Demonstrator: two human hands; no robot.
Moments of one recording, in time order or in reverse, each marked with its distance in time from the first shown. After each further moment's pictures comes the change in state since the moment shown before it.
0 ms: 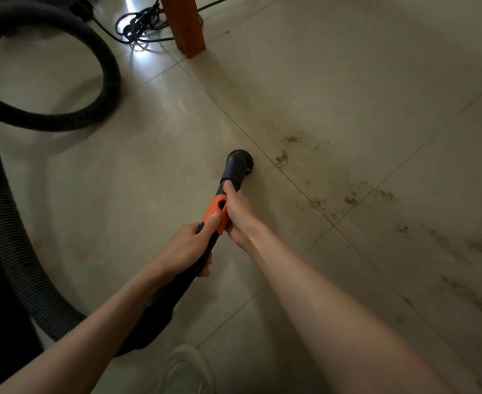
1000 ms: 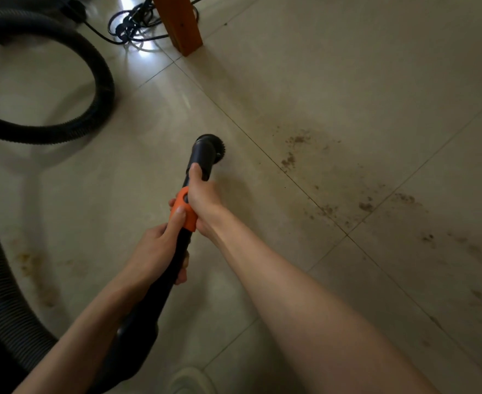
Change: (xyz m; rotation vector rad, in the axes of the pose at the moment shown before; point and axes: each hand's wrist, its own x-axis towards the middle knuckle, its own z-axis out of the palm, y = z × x) left_hand 0.007 0.009 -0.028 -0.148 0.205 -0.055; right_hand 0.011 -0.032 0.060 0.056 -0.120 -0.025
